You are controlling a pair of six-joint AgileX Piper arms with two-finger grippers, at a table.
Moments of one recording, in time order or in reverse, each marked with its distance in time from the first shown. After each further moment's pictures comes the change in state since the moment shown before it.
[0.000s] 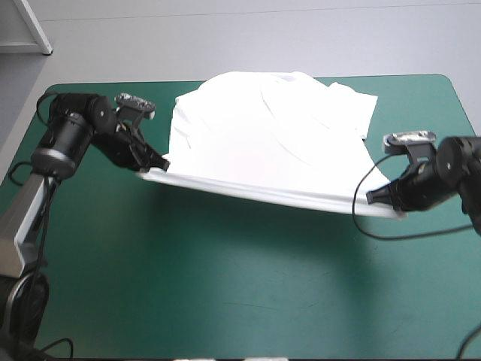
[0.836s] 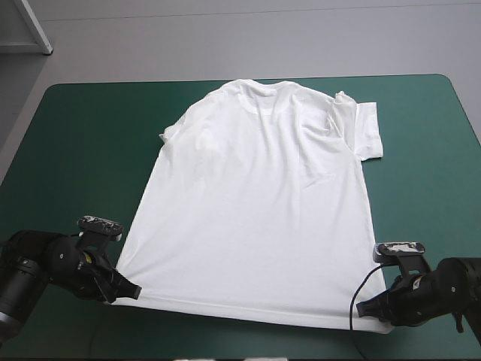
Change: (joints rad) left arm 0.002 -0.654 0.820 0.012 -0.016 -0.129; right arm 0.123 -0.420 0.617 0.162 -0.004 0.050
